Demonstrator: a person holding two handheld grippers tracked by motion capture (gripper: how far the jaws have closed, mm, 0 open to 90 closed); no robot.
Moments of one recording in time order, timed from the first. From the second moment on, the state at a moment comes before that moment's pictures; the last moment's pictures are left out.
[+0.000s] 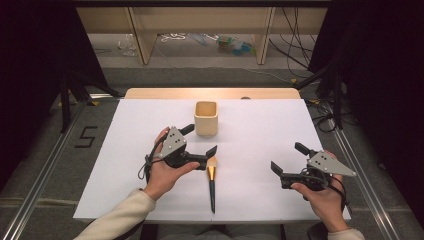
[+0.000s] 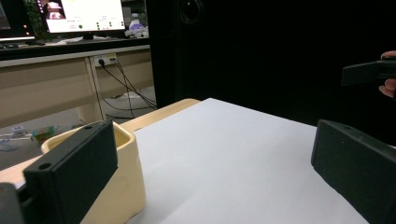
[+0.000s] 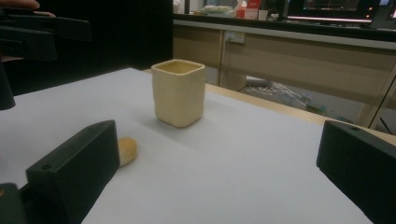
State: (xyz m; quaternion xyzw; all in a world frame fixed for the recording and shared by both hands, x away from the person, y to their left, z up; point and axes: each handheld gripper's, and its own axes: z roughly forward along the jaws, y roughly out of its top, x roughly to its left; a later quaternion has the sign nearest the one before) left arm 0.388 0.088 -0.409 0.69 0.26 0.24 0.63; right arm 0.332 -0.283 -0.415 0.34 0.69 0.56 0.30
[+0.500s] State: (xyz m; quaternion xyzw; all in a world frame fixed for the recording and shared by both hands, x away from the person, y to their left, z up) left arm 0.393 0.072 -0.409 0.70 0.25 0.23 0.63; right arm 0.333 -0.283 -0.416 0.34 0.69 0.56 0.30
